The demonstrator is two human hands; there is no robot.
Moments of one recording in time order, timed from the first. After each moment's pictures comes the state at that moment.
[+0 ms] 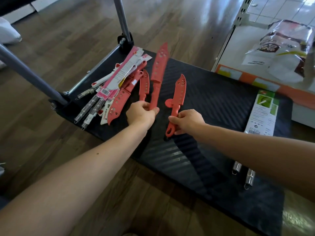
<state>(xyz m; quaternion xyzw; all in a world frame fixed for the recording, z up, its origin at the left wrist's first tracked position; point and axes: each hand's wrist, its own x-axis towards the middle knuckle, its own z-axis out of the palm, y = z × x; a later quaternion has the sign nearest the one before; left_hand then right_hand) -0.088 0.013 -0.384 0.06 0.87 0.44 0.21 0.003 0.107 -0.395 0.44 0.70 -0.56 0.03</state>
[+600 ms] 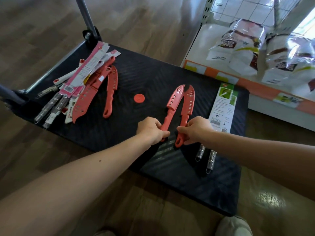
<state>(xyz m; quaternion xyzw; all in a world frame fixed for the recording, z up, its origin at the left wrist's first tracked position) 0.000 0.046 -0.396 0.20 0.86 0.28 0.38 0.097 0.149 -0.393 0.52 0.71 -0.46 0.09</state>
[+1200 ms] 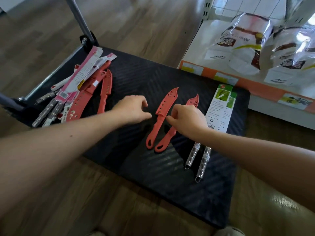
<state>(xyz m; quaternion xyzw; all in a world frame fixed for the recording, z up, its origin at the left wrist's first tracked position) -0.048 0.082 -0.353 0.37 0.89 0.08 0.24 0.089 0.179 -0.380 0.35 0.91 -0.23 -0.01</state>
